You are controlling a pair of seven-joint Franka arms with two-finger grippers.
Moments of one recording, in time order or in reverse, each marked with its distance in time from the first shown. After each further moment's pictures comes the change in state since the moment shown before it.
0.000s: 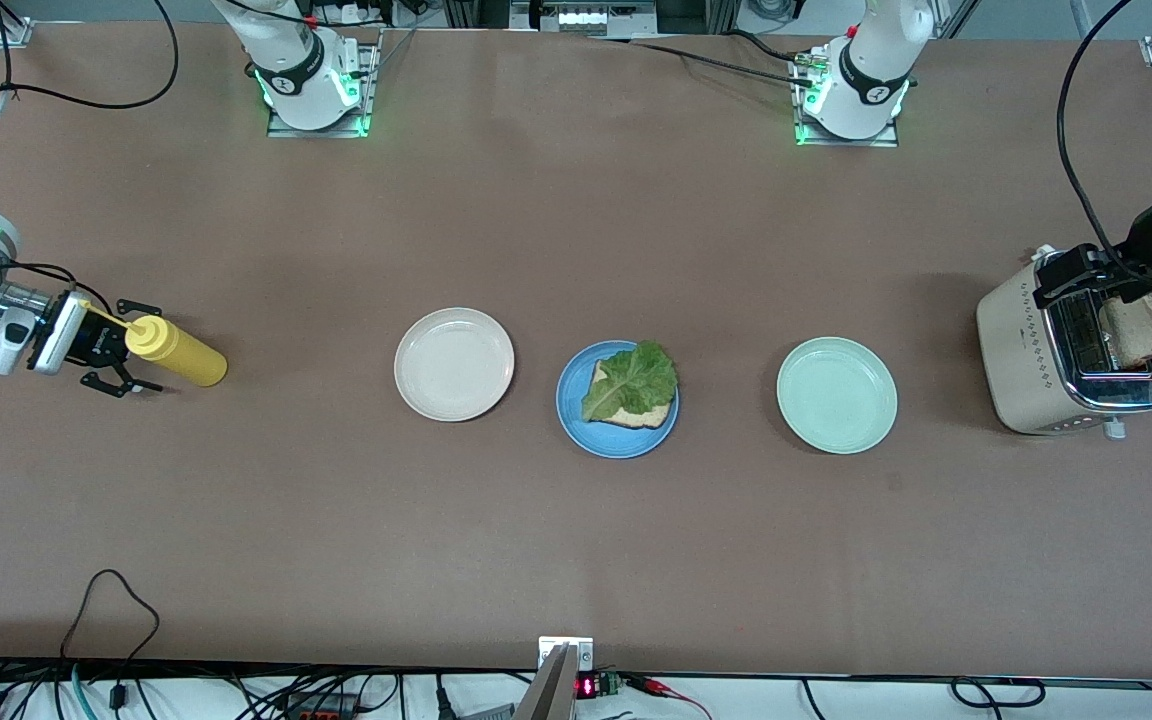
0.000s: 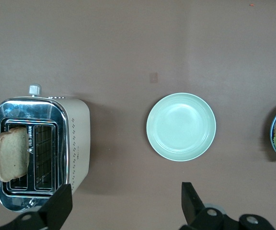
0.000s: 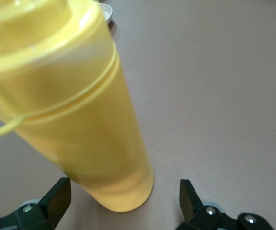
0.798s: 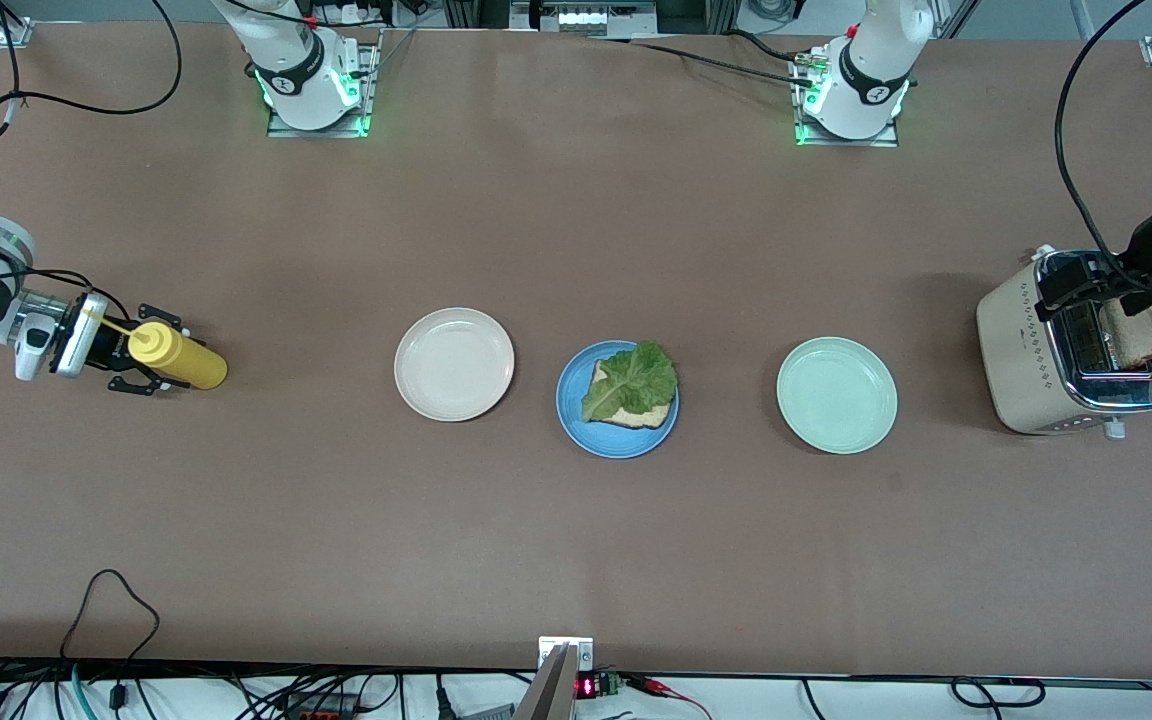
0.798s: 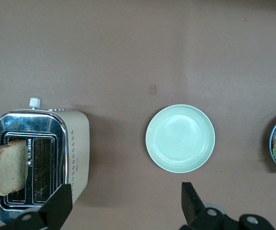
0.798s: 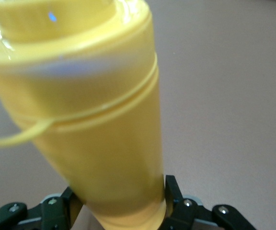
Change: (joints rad) left arm -0.001 0.005 -0.001 -0.007 0.000 0.058 0.000; right arm 0.008 0.012 0.034 0.001 0.003 -0.011 -0.016
